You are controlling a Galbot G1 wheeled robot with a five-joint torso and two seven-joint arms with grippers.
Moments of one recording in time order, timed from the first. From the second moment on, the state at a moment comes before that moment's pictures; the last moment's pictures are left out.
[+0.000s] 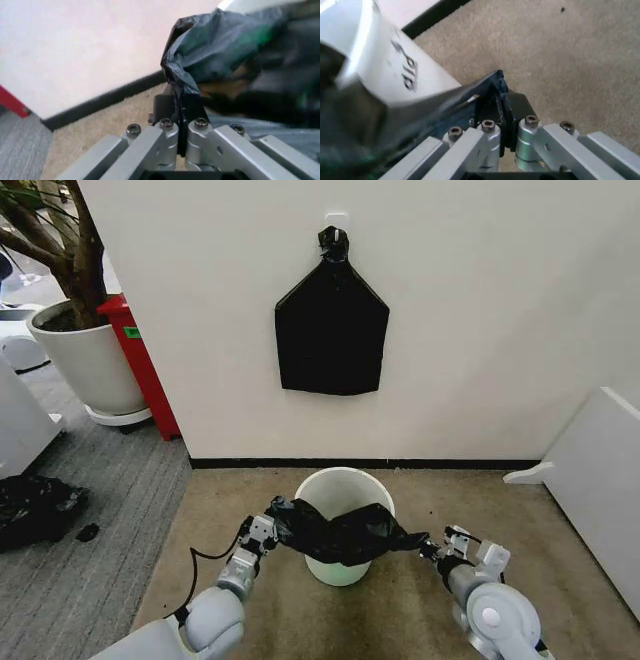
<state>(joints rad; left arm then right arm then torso) 1.01 -0.82 0.32 -1.77 -0.45 0.05 -0.56 -1.42 1.13 0.38 1.96 1.12 -0.41 0.52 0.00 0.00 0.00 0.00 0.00</state>
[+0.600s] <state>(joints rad) 0.98 -0.93 0.35 -1.64 -0.52 0.10 -0.55 -1.36 1.18 0.38 1.85 1.11 -0.47 0.47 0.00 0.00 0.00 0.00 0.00</state>
